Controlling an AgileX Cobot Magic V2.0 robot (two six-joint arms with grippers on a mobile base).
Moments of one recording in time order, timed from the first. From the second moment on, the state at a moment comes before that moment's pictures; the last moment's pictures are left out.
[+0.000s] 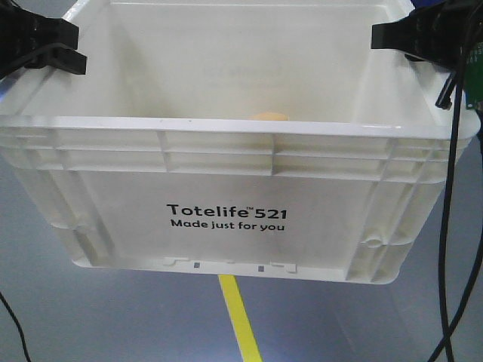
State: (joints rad) left arm -0.15 1.36 -1.44 -0.33 1.03 0.07; right arm 0.34 1.24 -1.24 -0.20 0.65 0.31
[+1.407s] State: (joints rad) left arm -0.15 1.36 -1.44 -0.33 1.03 0.07; right arm 0.34 1.24 -1.24 -0.20 0.65 0.31
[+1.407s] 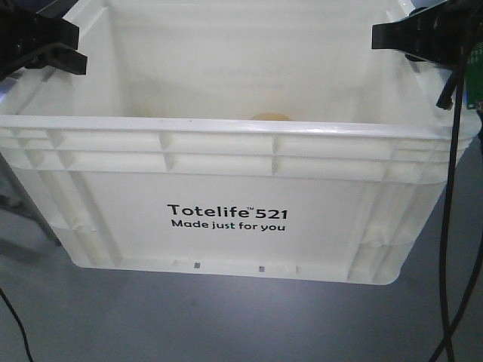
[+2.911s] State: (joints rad) left arm -0.15 1.36 -1.44 -0.33 1.03 0.07; right arm 0.34 1.24 -1.24 -0.20 0.66 0.31
